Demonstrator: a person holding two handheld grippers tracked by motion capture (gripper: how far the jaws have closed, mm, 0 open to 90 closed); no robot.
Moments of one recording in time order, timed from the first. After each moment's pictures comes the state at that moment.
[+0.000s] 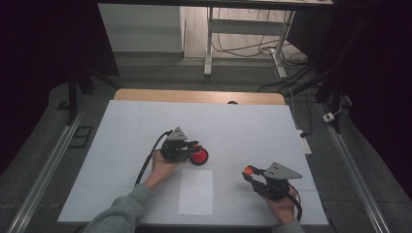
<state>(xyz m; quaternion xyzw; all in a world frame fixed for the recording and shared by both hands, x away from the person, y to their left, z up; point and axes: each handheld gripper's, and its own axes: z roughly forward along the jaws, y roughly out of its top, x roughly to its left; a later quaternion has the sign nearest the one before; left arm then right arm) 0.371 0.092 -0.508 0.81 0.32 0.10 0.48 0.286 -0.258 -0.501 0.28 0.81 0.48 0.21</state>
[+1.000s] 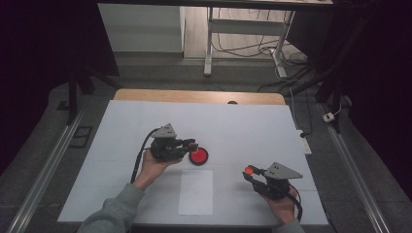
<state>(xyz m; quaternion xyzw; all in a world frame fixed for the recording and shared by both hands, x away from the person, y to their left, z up) 0.346 0.115 -0.467 0.79 0.29 0.06 0.53 0.286 -0.259 -0.501 0.28 0.81 0.48 0.21</state>
